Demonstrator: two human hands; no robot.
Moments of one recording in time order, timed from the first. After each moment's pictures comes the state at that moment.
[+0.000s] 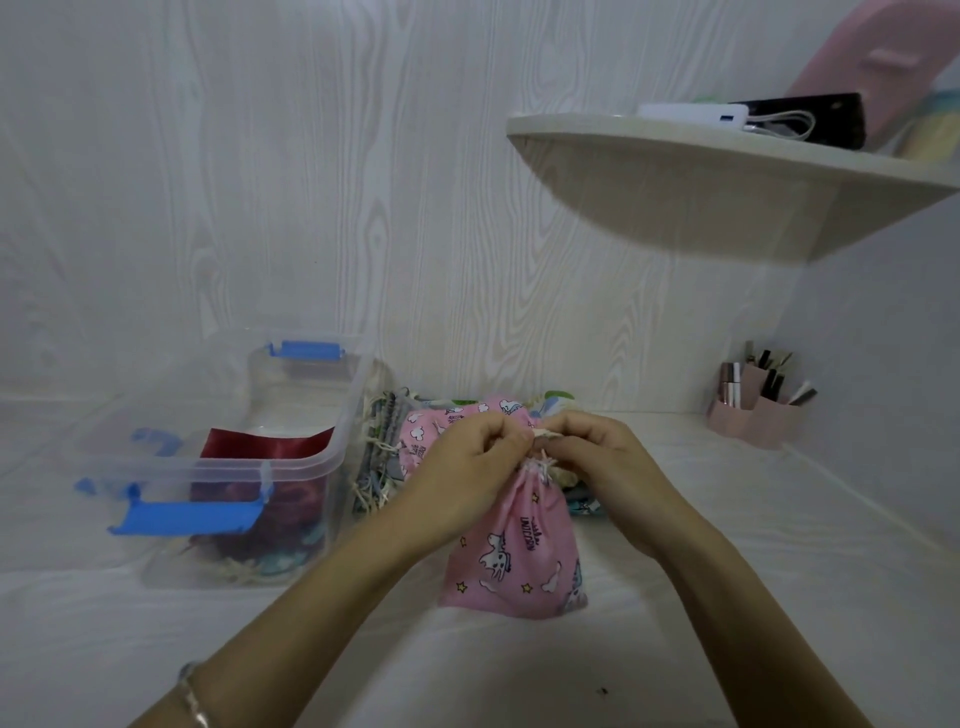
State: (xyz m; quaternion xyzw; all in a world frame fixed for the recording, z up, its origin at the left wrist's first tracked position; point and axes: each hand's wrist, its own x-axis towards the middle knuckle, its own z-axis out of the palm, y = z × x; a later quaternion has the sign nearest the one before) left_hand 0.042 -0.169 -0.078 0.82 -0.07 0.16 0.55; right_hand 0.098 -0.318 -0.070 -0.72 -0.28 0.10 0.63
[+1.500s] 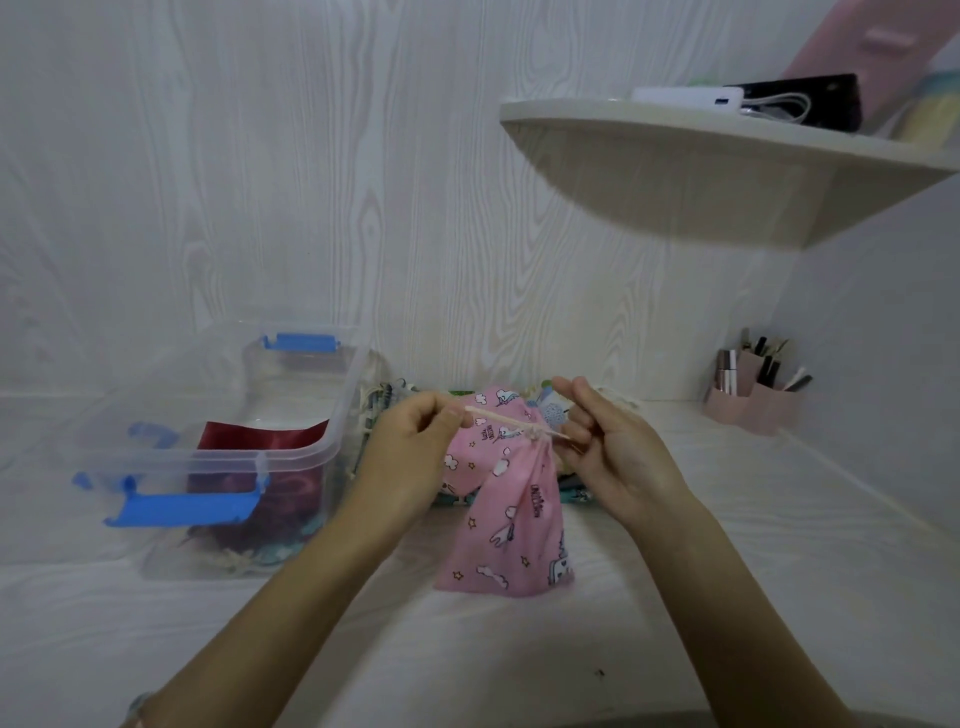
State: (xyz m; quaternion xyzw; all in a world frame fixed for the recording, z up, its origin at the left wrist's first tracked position) left_hand 0.033 -0.150 -0.086 0.76 0.06 0.27 0.59; right_hand 0.121 -0.313 -0.081 -0.50 -0.11 0.13 0.85
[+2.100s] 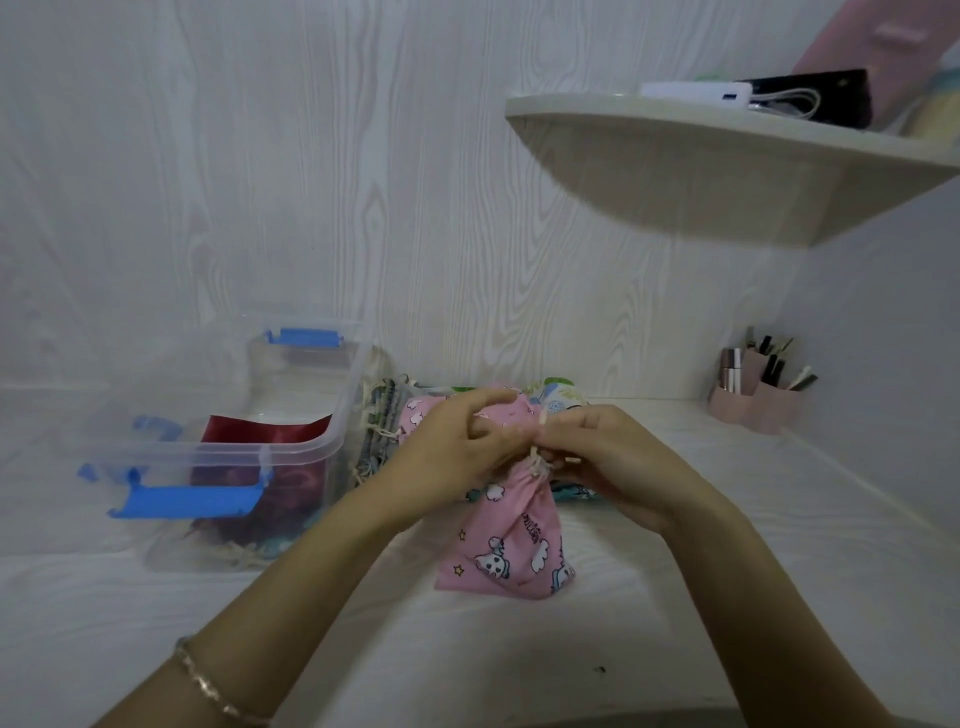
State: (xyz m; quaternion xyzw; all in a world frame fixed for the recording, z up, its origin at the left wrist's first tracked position) left_hand 0.046 -0.155 -0.081 0.82 -0.06 0.10 0.55; right_hand 0.109 -0.323 -0.072 -0.73 -0.27 0.19 0.60
